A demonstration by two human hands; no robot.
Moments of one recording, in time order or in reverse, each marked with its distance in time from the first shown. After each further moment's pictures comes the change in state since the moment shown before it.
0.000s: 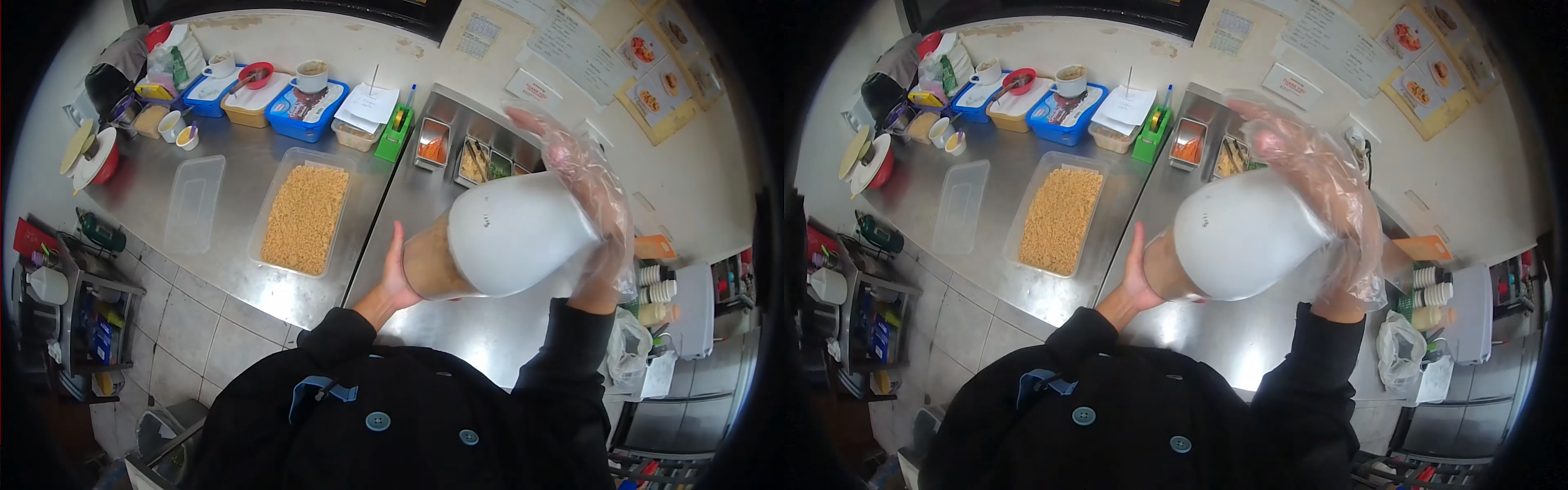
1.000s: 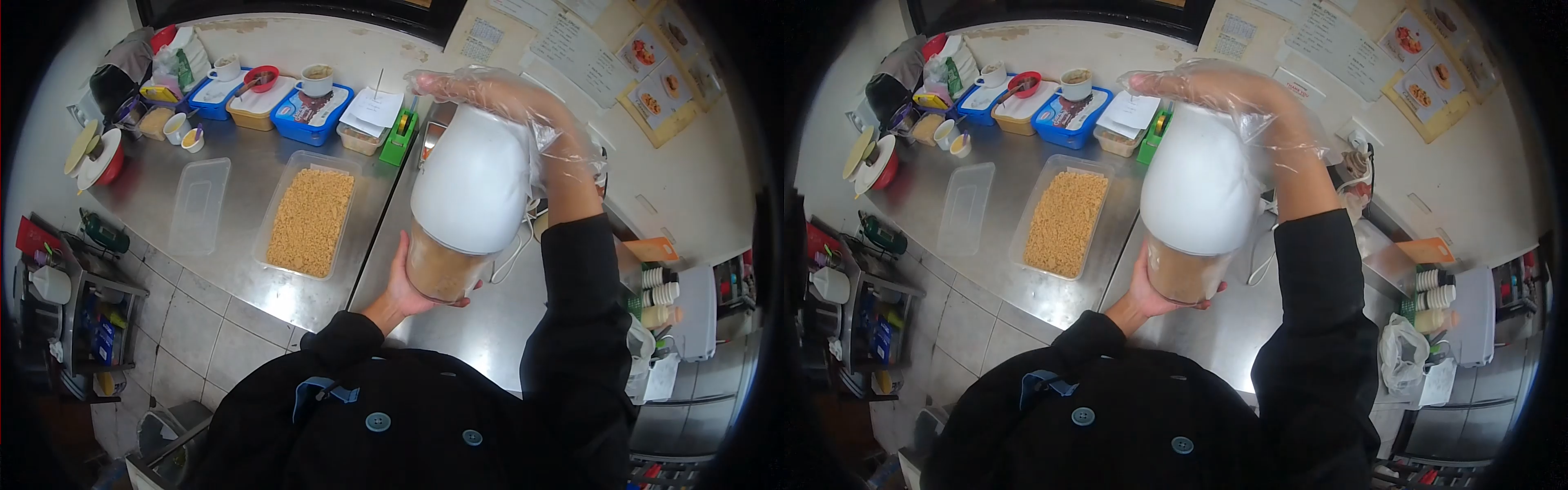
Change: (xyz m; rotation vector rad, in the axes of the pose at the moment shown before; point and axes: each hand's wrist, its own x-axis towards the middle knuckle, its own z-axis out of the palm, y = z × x) left_hand 0.005 -0.009 -0.011 -0.304 -0.196 -0.102; right_hand 0.119 0.027 0.021 -0.099 -0.220 0.328
